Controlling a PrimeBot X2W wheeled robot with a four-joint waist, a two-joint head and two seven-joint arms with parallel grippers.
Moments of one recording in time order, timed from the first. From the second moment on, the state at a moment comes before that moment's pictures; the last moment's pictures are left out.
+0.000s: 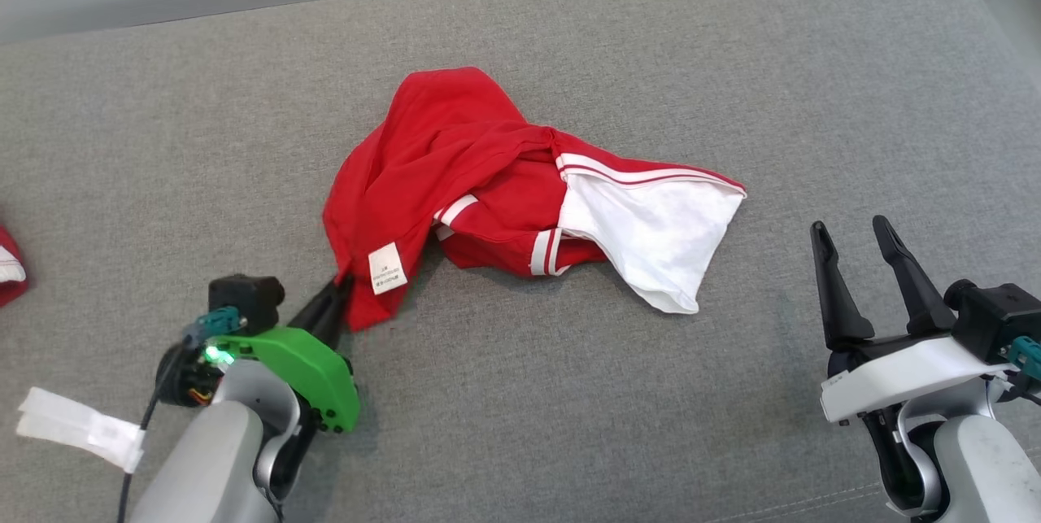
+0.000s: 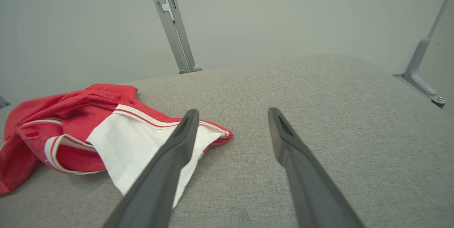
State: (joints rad) left arm -0.39 0.22 -0.39 0.56 -0.56 -0.13 0.02; right arm -0.11 -0.19 0.05 0.06 0.35 0.13 -0.16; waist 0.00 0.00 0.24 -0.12
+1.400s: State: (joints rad) left arm -0.17 0.17 -0.45 0.21 -0.14 0.04 -0.26; right arm -0.10 -0.20 -0.01 0.01 0.36 0.13 -0.10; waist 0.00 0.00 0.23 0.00
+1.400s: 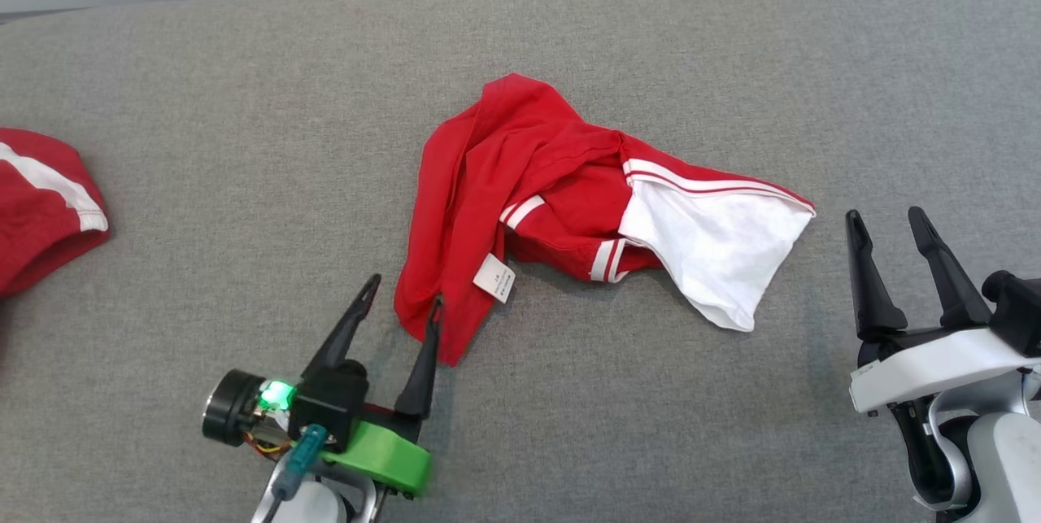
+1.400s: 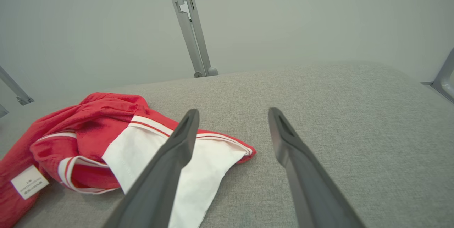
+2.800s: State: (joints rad) left arm 0.05 0.20 -0.20 0.02 -0.34 0.07 -0.11; right arm 0.03 -0.19 0.06 -0.01 0.31 0.13 -0.08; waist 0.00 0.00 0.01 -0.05
